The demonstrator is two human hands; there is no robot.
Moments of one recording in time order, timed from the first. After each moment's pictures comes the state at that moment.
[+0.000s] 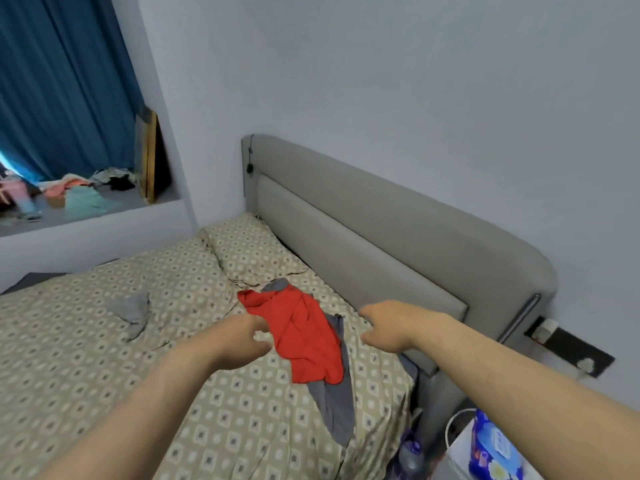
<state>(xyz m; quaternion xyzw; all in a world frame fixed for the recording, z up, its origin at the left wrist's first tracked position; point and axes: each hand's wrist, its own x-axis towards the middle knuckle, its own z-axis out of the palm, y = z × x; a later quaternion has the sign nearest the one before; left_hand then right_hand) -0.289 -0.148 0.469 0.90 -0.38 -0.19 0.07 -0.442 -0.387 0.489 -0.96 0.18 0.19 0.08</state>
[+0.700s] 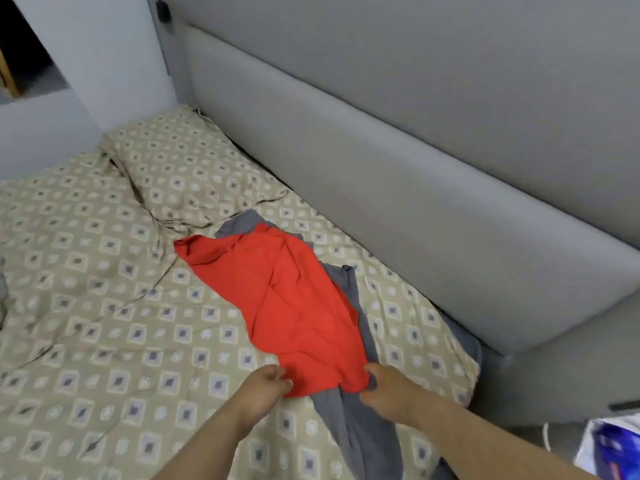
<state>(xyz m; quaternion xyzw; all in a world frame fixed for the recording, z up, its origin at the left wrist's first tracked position) -0.075 -0.325 0.019 0.79 -0.08 -0.49 0.35 -0.238 -0.510 0.044 -0.79 0.37 0.25 0.43</state>
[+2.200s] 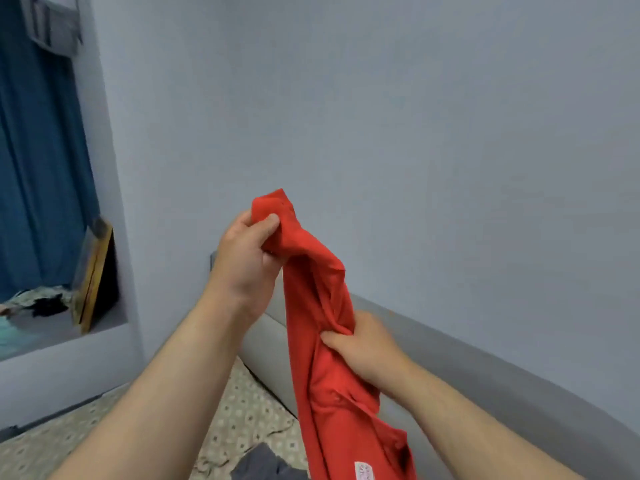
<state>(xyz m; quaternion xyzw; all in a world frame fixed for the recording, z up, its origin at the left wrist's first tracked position) -0.068 -0.318 0.733 0.35 -0.34 -0.16 0.86 -0.175 -0.441 0.633 -0.85 0.23 -0.25 0.41</state>
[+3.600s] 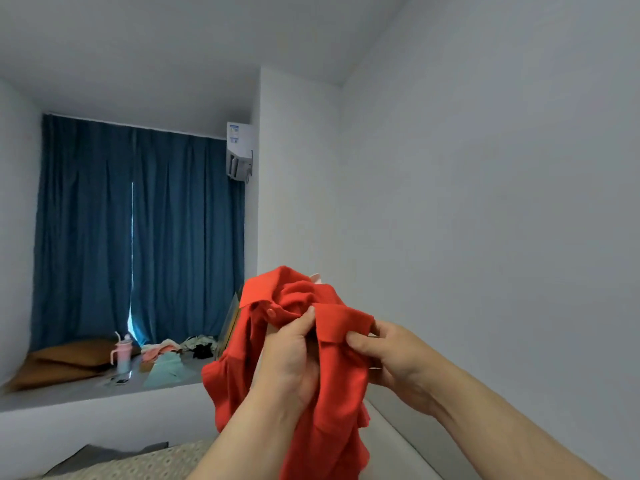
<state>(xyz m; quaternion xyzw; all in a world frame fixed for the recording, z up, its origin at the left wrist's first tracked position) -0.208 -0.272 0.743 0.30 -0.24 -0.08 0.92 -0.276 -0.401 0.749 -0.72 -0.04 -0.12 0.69</state>
